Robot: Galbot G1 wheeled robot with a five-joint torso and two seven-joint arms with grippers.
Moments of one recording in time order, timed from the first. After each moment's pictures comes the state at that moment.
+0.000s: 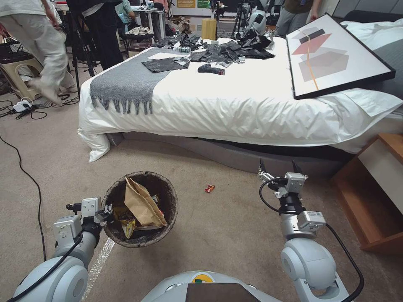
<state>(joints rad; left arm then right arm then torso) 1.79 -1.36 -0.83 -2.50 -0.44 0.74 -0.22 -1.62 1.34 0.54 2.30 0.14 -0.05 0.25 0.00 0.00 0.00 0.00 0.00</state>
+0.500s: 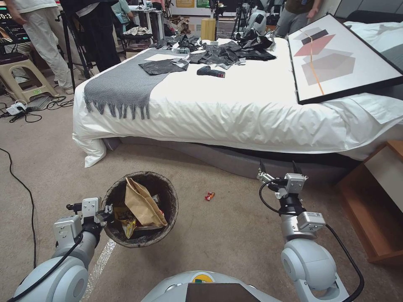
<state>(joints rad) 1.79 -1.36 -0.83 -2.50 -0.44 0.74 -0.21 -1.62 1.34 0.54 2.30 0.13 -0.05 0.24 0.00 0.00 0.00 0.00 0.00</state>
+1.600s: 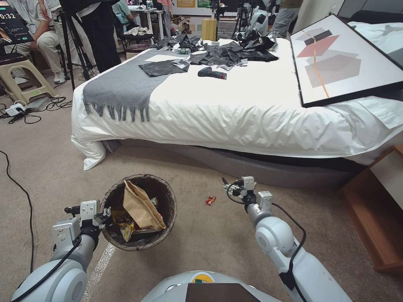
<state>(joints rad) 1.81 -1.36 -0.84 -2.50 -0.45 0.74 -0.22 -1.28 1.11 0.21 1.95 0.55 -0.37 0.31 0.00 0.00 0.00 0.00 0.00</state>
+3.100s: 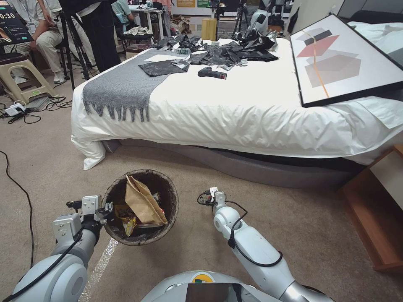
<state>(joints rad) 1.78 -1.34 -0.83 -2.50 -0.47 0.74 -0.22 -0.93 1.36 -0.08 1.33 0.50 -0.45 0.39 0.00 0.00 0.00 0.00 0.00</state>
